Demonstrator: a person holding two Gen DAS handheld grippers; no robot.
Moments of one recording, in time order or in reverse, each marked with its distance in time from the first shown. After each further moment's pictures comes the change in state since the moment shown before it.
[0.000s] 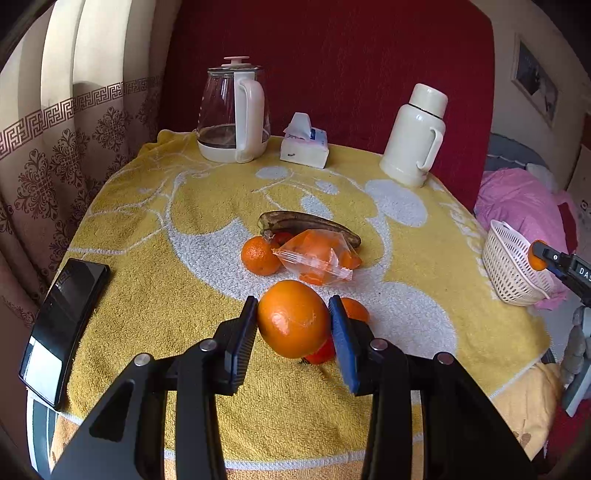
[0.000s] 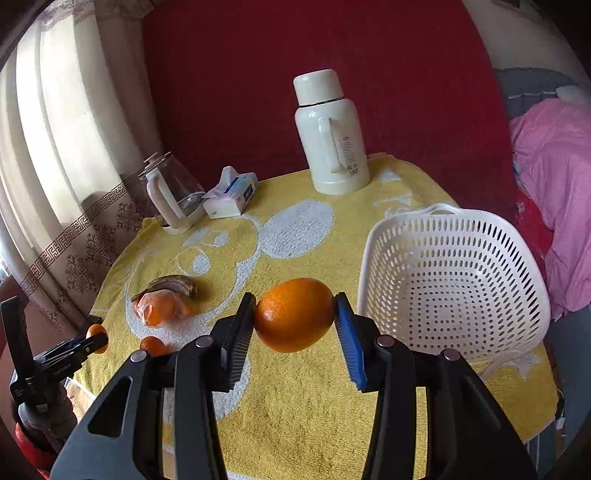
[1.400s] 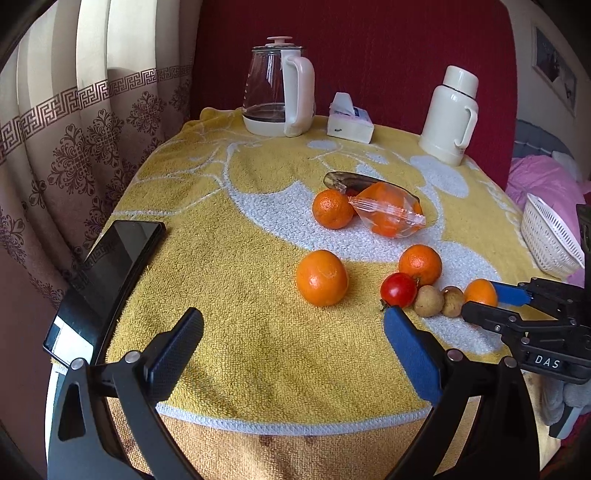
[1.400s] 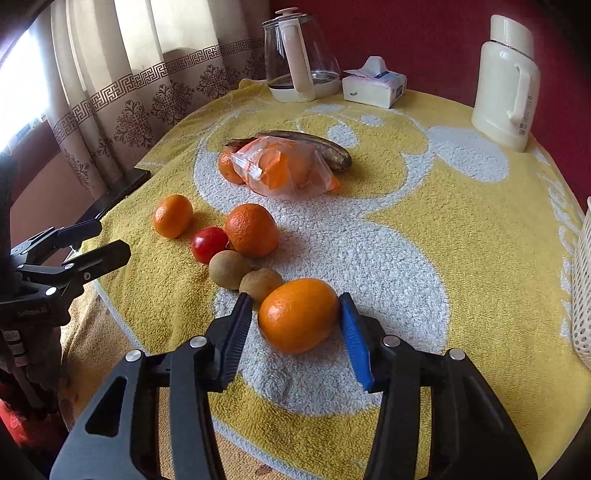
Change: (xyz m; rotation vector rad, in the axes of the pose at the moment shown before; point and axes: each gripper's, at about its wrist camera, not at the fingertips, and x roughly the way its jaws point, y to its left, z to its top) left arm 0.002 0.044 -0.038 0.004 0.036 0.131; right arm 0.091 0.153 -0.092 -0.402 0.337 0.208
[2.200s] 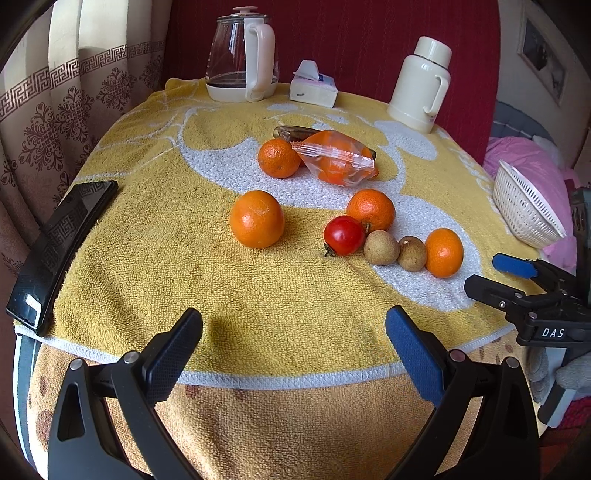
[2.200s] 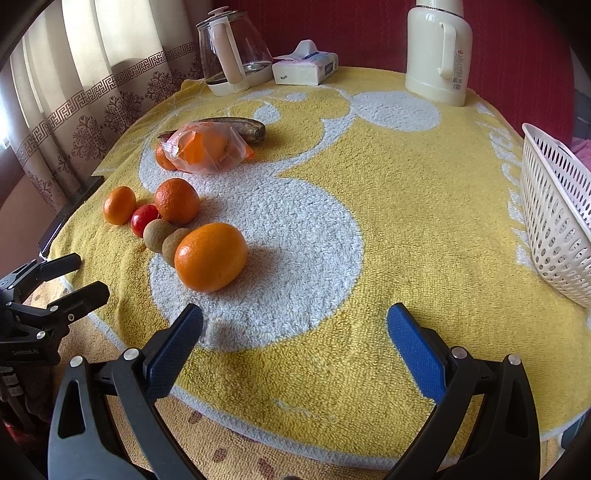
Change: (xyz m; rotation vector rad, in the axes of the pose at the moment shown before) left arm -0.003 -0.026 -0.029 0.010 0.083 -0.106; right arm -0.021 -0.043 -0.032 0.142 0.009 -0.121
